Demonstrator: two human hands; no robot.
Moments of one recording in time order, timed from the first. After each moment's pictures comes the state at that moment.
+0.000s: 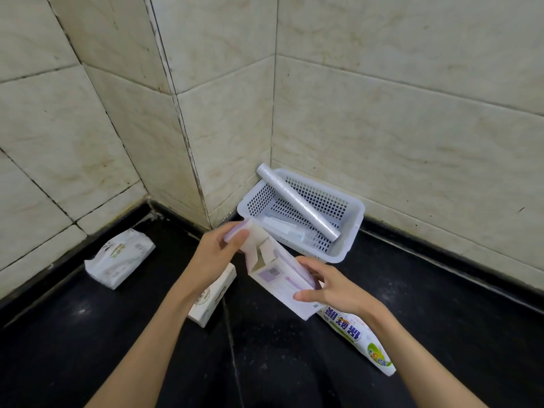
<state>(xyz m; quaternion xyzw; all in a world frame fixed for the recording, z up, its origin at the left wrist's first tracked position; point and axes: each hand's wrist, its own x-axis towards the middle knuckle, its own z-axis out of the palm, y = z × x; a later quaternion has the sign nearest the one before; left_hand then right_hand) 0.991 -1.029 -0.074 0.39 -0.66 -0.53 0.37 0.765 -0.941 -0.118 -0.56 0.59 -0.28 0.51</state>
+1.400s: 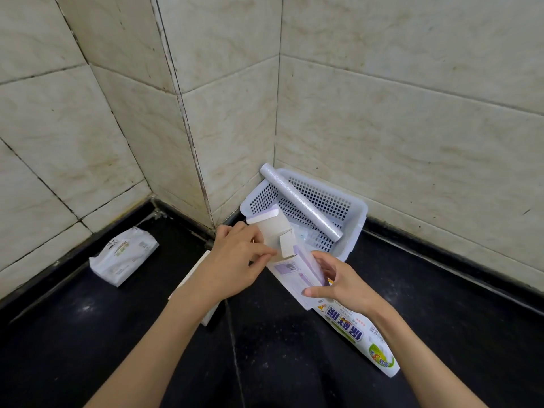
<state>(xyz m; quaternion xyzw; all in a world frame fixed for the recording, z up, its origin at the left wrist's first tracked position) 0.976 -1.010 -0.053 0.35 -0.91 -0.13 0.19 0.754 -0.938 -0.120 -0.53 0.60 -0.34 0.49</state>
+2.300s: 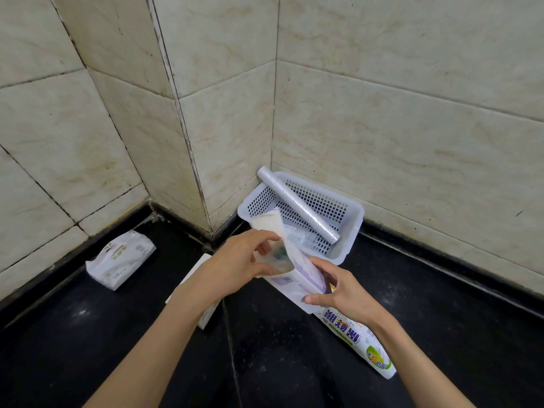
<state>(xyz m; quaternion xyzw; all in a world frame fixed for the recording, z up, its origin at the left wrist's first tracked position) 0.968 -1.015 -0.046 0.37 -0.86 -0.32 0.17 0.754 -0.927 -0.121 -0.54 0.60 -0.36 0.46</state>
